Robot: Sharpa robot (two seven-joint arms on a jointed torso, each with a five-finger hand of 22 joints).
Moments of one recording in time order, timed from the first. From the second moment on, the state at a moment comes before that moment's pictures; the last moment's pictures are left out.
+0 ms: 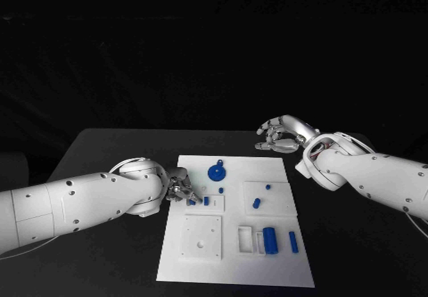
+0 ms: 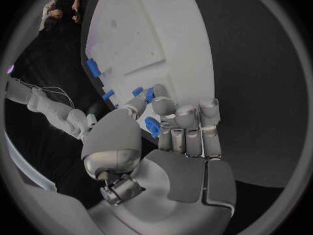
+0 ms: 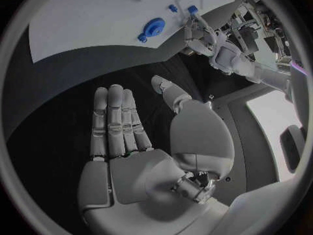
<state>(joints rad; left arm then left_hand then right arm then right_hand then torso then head) 1.37 -0.70 -0.23 1.45 -1.14 0.01 -0.45 0.88 -0.14 0.50 -0.07 0.05 1.19 -0.01 0.51 0.72 1.40 -0.12 1.00 0.68 1.22 -0.20 1.41 0.63 0.09 0.98 -0.15 1.13 1.31 1.33 -0.76 -0.07 1.30 -1.11 -0.46 0.10 1.03 -0.23 0.51 -0.20 0.35 0.82 0.17 0.29 0.44 0.94 0.07 0.83 0.74 1.11 -0.03 0.79 0.90 0.23 0.74 0.11 1.15 0.54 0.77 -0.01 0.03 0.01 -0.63</state>
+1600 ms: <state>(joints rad) 1.37 -0.70 -0.23 1.43 -1.13 0.03 -0.45 0.82 -0.19 0.50 0.05 0.05 1.19 -0.01 0.50 0.72 1.40 -0.12 1.00 0.69 1.23 -0.20 1.41 0.63 0.09 0.98 -0.15 1.13 1.31 1.33 -0.76 -0.07 1.30 -1.11 -0.46 0.10 1.03 -0.23 0.51 -0.19 0.35 0.82 0.17 0.29 0.44 0.94 0.07 0.83 0.74 1.11 -0.03 0.79 0.90 0.22 0.74 0.11 1.15 0.54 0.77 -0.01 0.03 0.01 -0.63</state>
